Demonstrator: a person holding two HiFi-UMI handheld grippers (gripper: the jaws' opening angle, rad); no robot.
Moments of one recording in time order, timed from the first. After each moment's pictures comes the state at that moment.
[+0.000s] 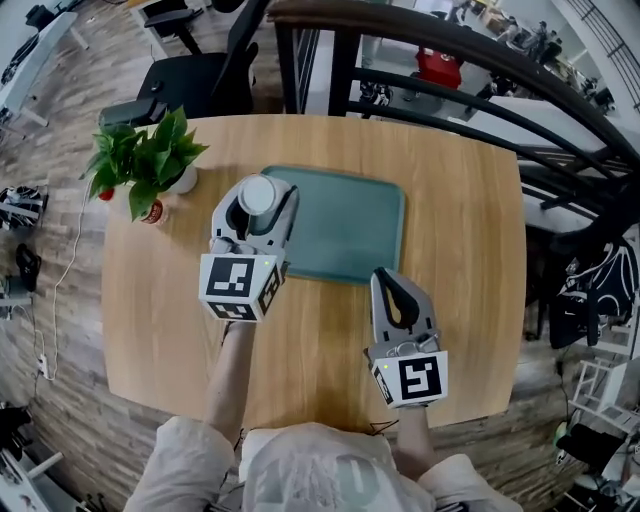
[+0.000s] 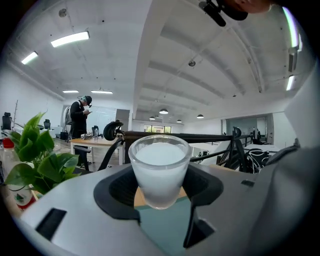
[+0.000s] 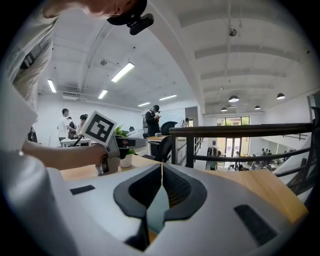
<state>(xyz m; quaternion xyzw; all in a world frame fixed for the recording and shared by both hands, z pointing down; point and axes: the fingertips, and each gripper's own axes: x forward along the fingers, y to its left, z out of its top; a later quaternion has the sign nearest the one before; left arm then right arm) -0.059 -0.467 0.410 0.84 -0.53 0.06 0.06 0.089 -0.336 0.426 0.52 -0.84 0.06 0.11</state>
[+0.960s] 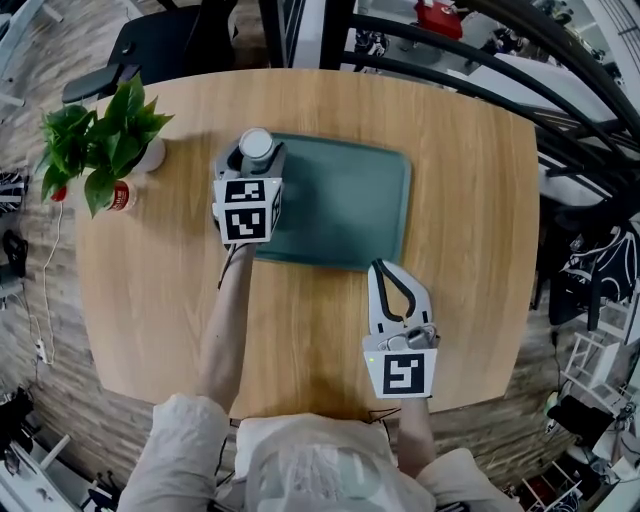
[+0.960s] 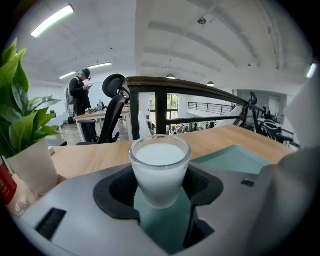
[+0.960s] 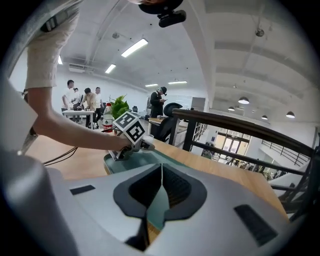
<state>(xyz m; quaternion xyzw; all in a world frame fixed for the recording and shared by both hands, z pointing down) -0.066 -0.553 0.585 0.79 -0.55 0.23 0.15 0.099 -0.342 0.499 0.51 -0.83 0.04 0.24</state>
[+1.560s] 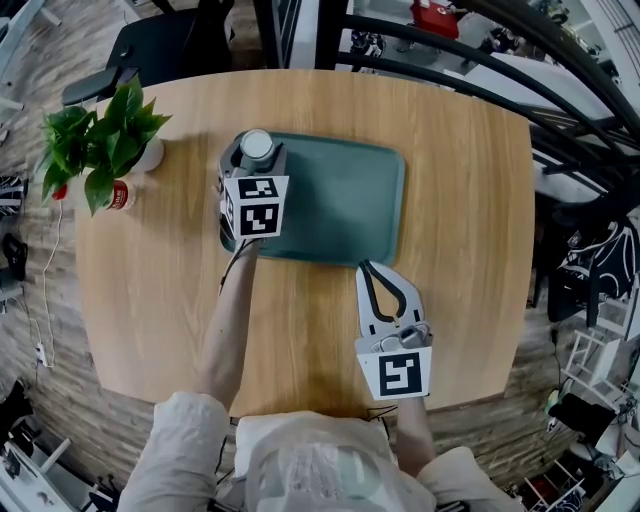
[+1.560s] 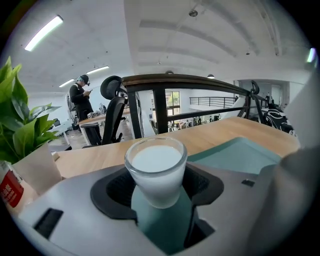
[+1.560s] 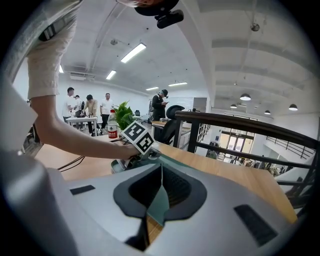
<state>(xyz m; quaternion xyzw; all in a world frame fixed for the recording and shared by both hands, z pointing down) -0.062 -0.552 0.596 0.77 -0.57 0.27 0.12 0.086 -0.333 0.491 0.49 -0.84 0.06 0.21</state>
